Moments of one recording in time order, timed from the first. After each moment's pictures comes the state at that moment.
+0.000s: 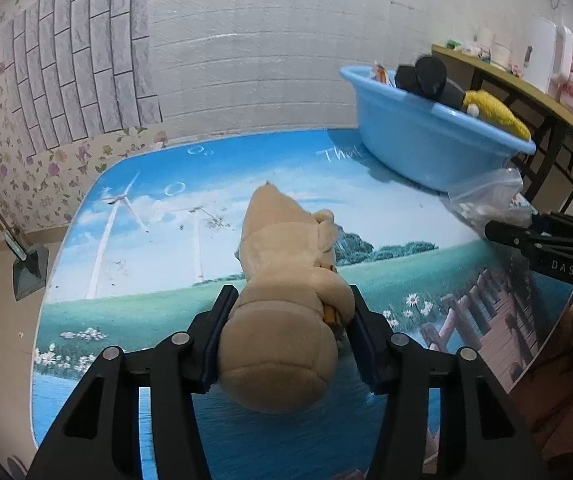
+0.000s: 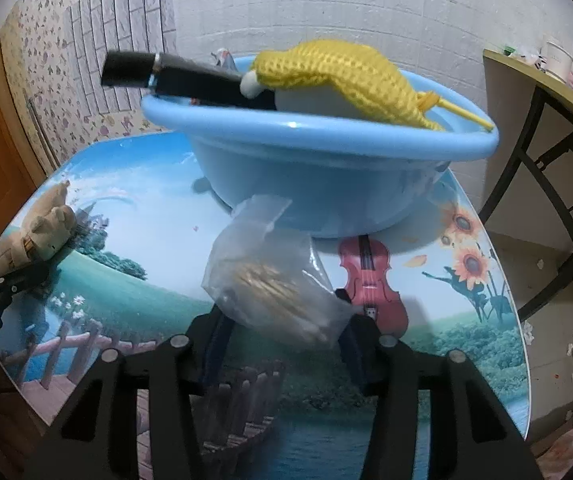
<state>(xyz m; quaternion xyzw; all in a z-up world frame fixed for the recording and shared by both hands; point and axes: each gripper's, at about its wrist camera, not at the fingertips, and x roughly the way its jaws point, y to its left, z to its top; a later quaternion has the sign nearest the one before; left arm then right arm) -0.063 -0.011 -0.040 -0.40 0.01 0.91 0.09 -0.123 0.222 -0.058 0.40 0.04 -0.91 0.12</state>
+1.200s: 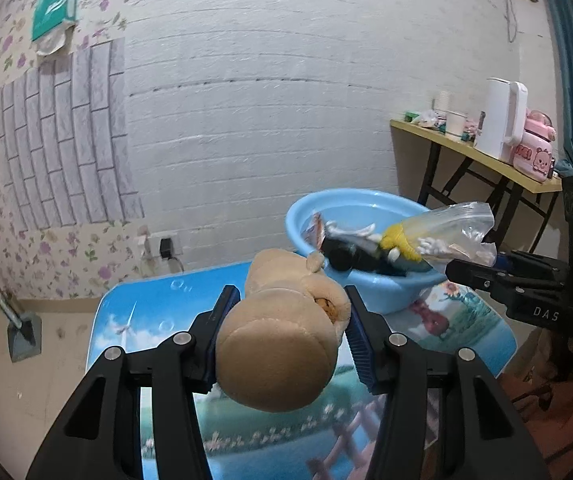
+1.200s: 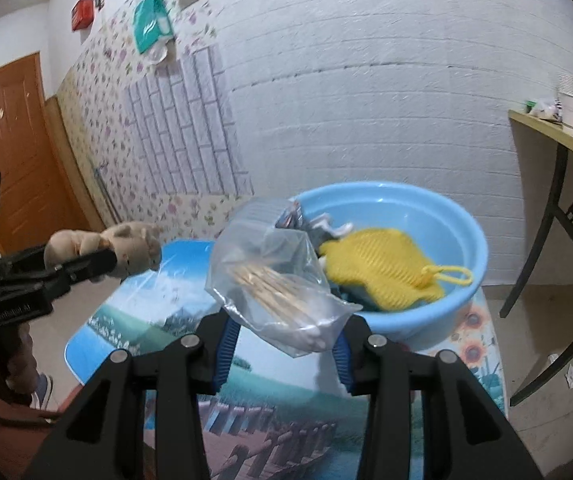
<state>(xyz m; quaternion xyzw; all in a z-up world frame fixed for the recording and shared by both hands) -0.062 0.024 0.084 -0.28 0.02 0.95 0.14 -0.098 0.236 0.048 0.28 -0.03 -0.93 0.22</state>
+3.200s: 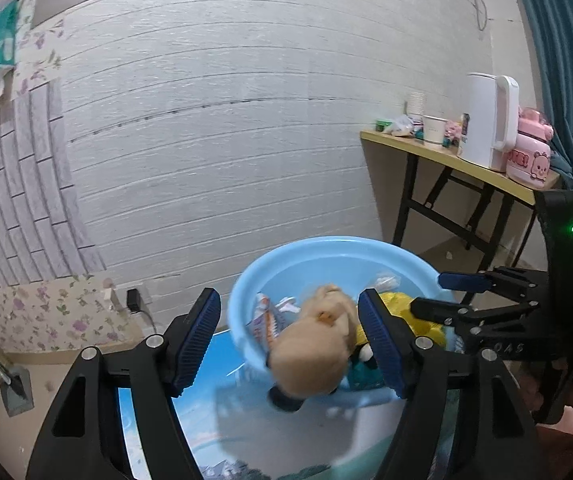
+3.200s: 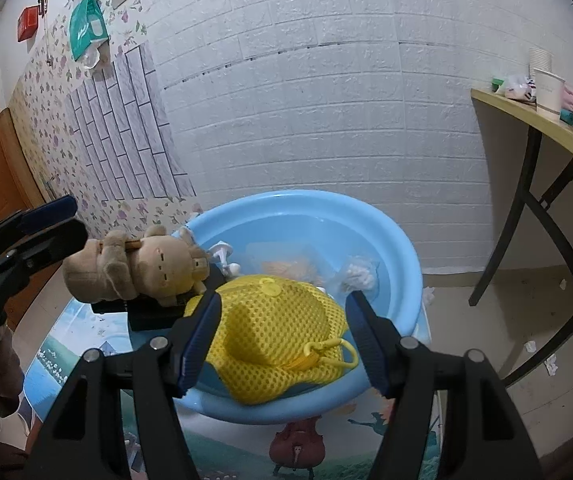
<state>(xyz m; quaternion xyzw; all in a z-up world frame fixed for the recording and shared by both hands) -0.142 0.098 0.109 -0.25 0.06 0.95 0.18 -0.181 0.281 0.042 0.32 -0.04 -0.93 0.15</state>
